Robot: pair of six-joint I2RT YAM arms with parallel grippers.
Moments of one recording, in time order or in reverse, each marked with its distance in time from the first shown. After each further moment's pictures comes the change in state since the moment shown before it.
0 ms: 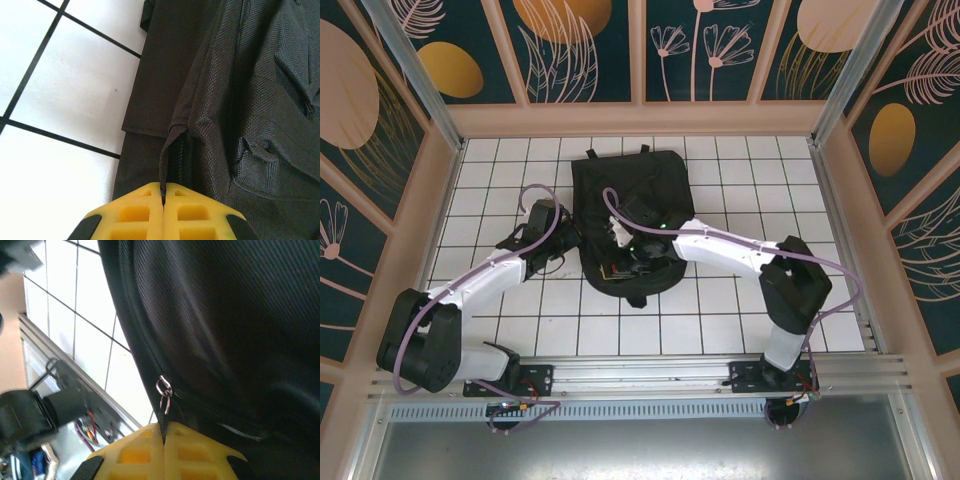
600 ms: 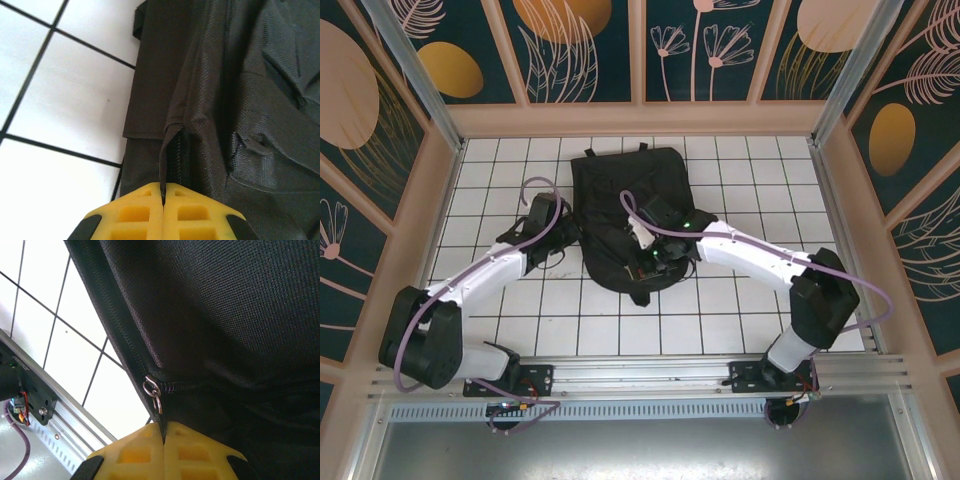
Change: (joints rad) left arm 0.001 0.030 0.079 -0.054 0.010 0.041; right arm -0.058 -0.148 -0.077 -0.137 0.135 -0.237
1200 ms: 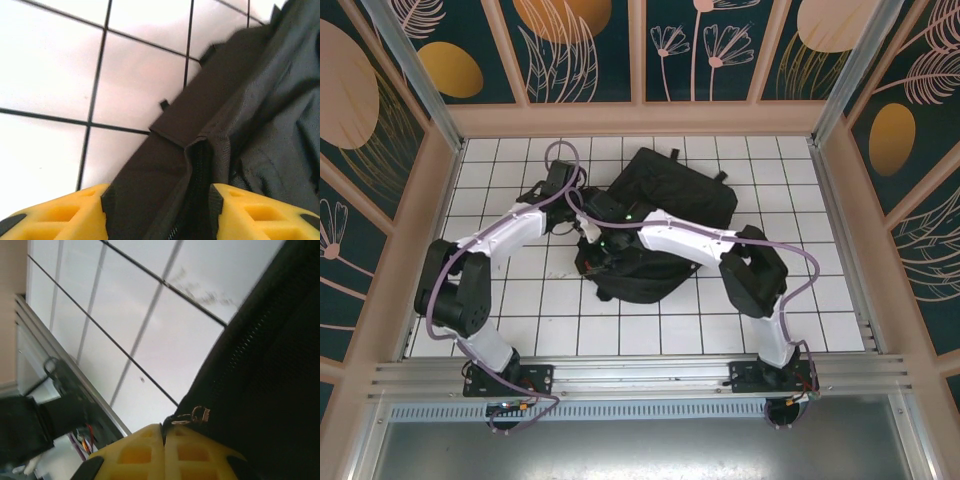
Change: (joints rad) left arm 0.022 0.277 0.339 -0.085 0.072 0.153; right arm 0.115 0.426 0.420 0.087 -0.166 0.137
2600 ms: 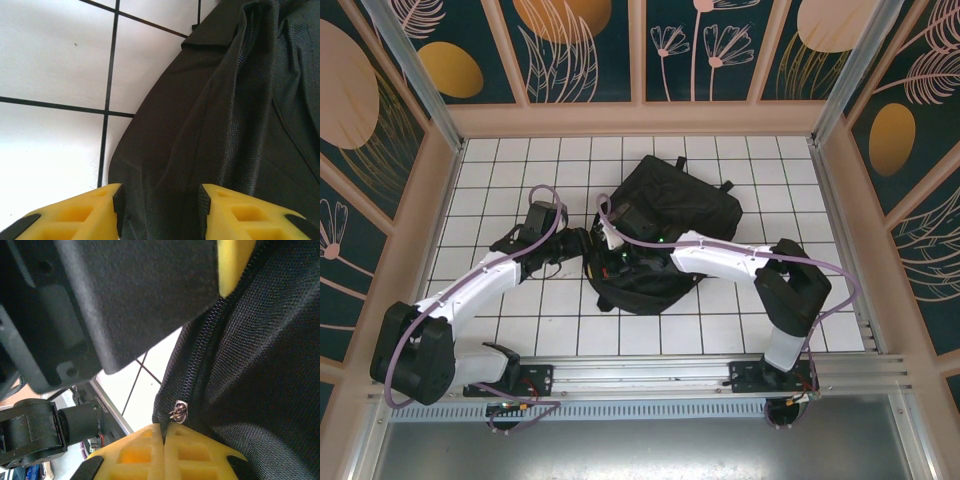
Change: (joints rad) left arm -0.040 -0.376 -0.400 -0.010 0.108 -0.013; right arm -0.010 -0.270 -0.435 0.396 0.051 0.129
